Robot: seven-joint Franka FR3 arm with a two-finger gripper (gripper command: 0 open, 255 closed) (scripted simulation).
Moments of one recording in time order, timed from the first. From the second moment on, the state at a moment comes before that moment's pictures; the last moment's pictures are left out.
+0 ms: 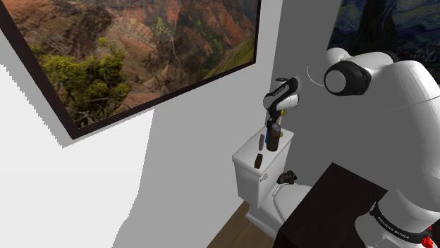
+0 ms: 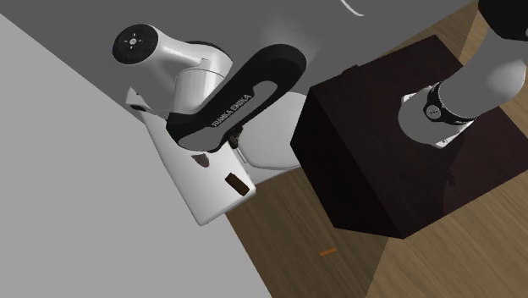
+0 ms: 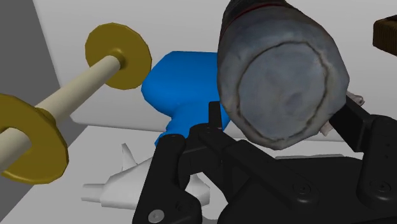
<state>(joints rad) -0.22 0.74 -0.19 -1.70 0.16 2.52 -0.69</state>
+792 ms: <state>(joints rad) -0.20 0.63 -0.21 -1.72 0.14 2.42 -0.68</state>
